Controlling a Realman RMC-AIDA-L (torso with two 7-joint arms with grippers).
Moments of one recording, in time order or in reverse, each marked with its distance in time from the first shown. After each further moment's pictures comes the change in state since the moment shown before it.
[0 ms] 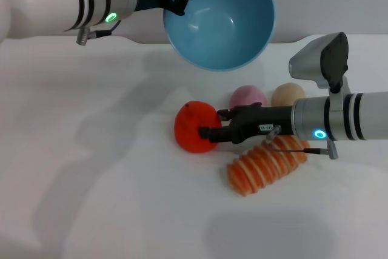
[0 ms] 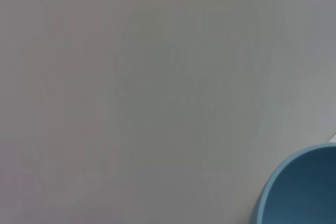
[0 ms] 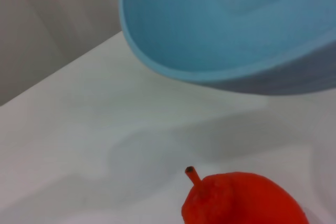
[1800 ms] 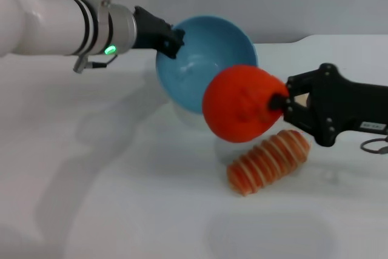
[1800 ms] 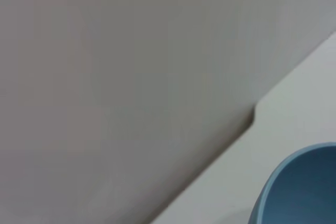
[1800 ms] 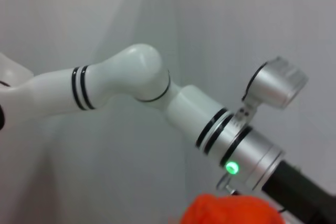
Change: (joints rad) left arm -0.047 0.006 -0.001 -0.139 0.002 0.104 0.052; right arm -0.397 -0.028 0.010 -0.570 0.296 -0.765 -0.258
